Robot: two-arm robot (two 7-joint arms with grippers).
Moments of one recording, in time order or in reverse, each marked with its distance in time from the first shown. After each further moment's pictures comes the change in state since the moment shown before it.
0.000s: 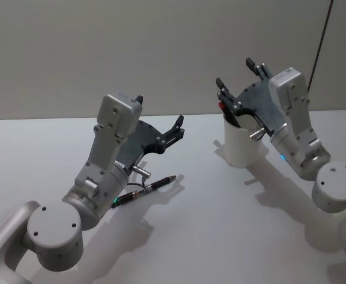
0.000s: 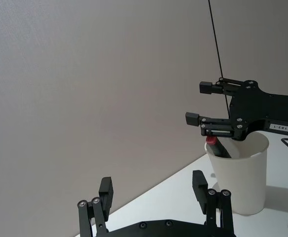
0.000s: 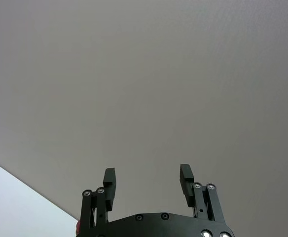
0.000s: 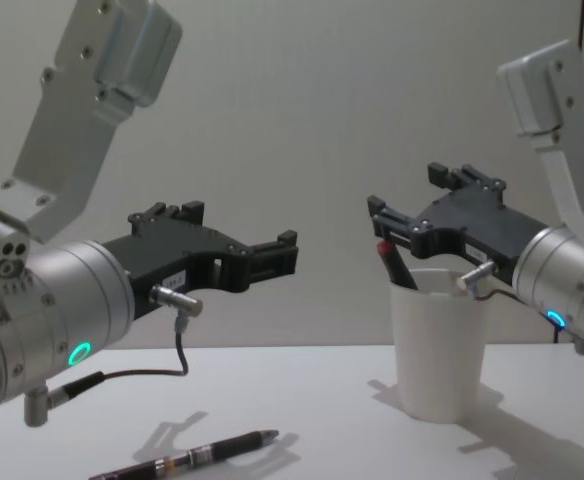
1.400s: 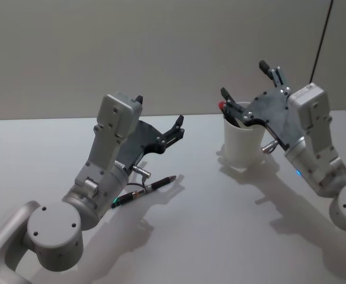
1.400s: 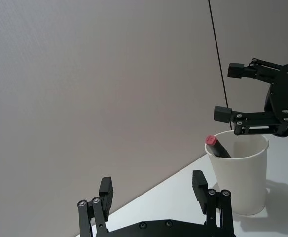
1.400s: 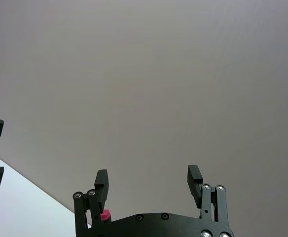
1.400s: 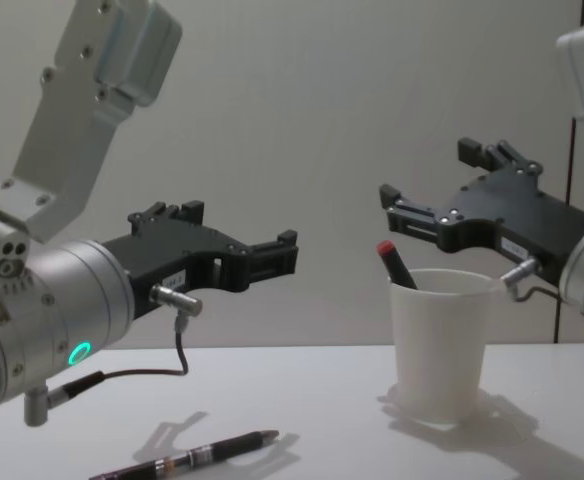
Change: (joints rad) left arm 0.000 0.000 0.000 0.000 0.000 0.000 0.000; right arm -0.152 0.063 0.002 -0.236 0.020 0.009 0.019
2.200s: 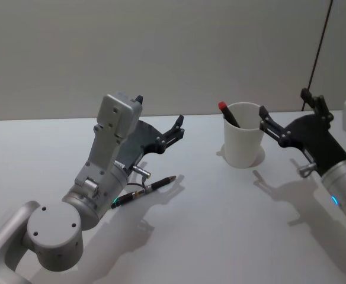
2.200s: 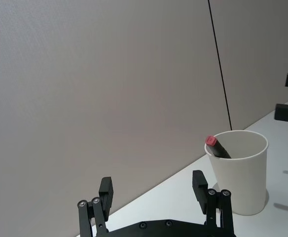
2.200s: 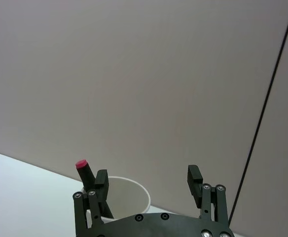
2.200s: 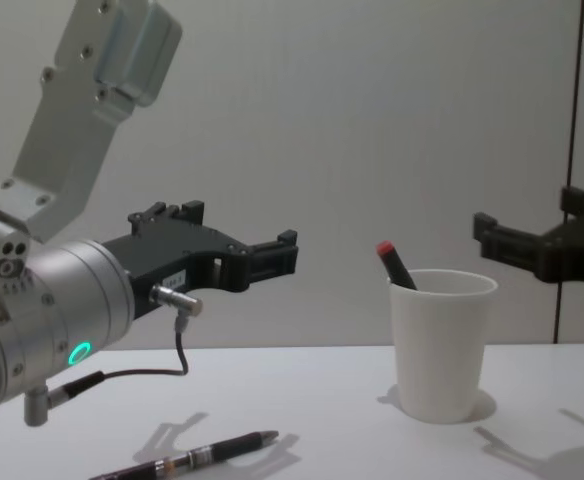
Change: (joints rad) left arm 0.000 0.000 0.000 0.000 0.000 0.000 0.000; right arm -0.205 0.126 0.009 -0.275 0.245 0.252 -0.098
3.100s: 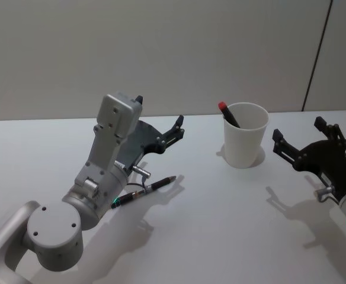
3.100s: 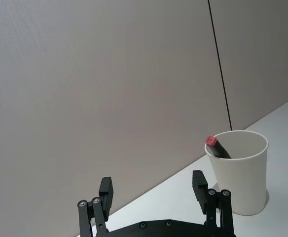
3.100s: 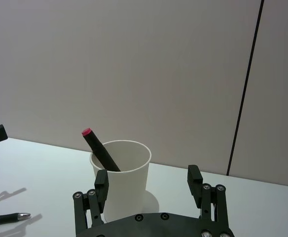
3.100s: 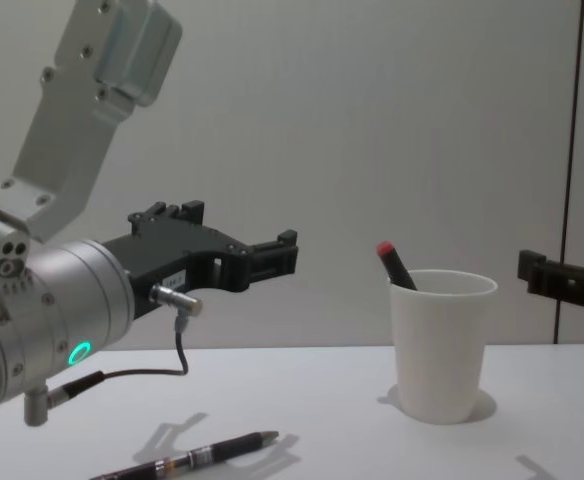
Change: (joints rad) left arm 0.000 0.000 0.000 0.000 0.000 0.000 0.000; right arm -0.157 0.096 0.007 -0.210 0.187 0.191 -0.074
